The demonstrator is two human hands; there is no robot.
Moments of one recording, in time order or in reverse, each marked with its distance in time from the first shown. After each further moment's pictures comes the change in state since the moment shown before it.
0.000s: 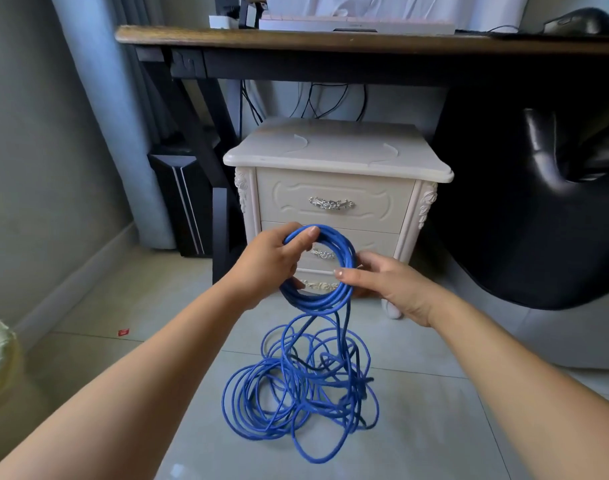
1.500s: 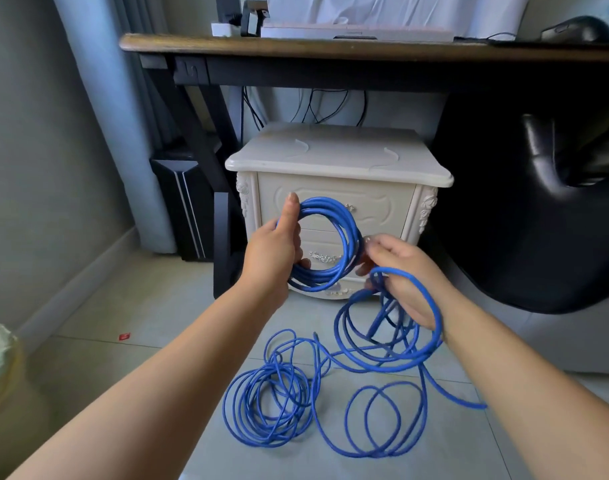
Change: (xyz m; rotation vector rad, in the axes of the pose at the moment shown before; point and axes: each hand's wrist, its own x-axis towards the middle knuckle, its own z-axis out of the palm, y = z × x) left_hand 0.005 0.022 0.017 -0.485 0.362 -0.211; right_hand 0.003 -0.003 -0.003 0.135 0.306 -0.108
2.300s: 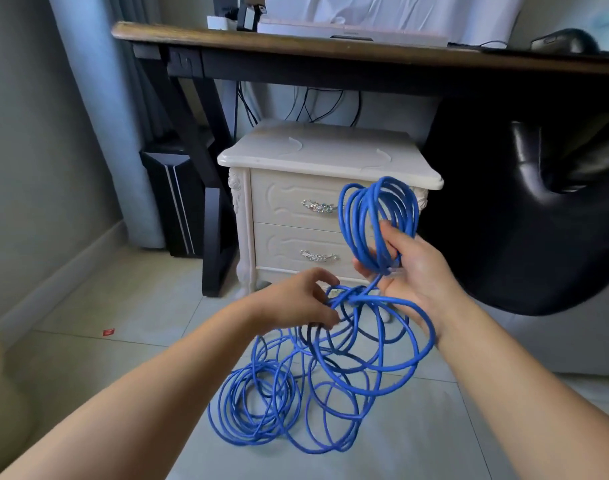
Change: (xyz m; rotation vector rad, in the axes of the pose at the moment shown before) left_hand -0.014 -0.035 -0.008 0.836 -0.645 -0.109; right_hand -0.009 -0.022 0.000 0.614 0.129 0.100
